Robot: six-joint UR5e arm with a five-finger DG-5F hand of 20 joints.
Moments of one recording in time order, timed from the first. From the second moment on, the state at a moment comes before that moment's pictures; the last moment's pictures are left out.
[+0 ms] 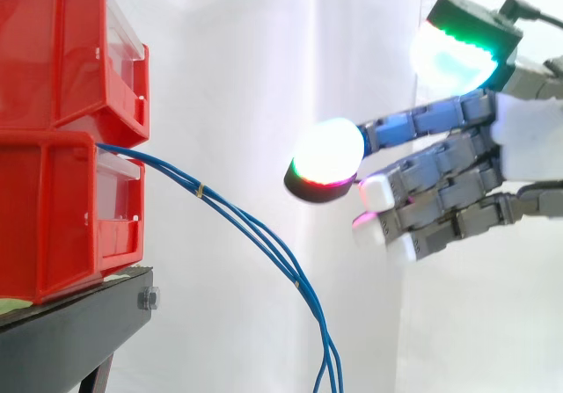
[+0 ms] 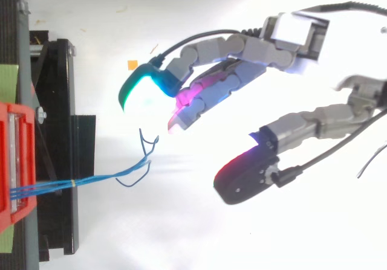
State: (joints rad) arm 0.14 -2.07 -1.43 -2.78 -1.26 -0.25
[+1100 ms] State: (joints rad) arm 0.16 -2.29 -1.28 -2.65 -1.18 -0.24
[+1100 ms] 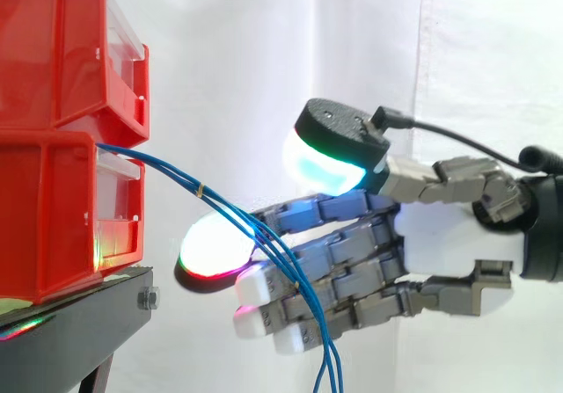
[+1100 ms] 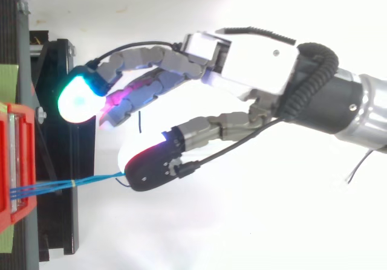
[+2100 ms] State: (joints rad) arm 0.17 -2.35 -1.27 -2.56 -1.26 -0.17
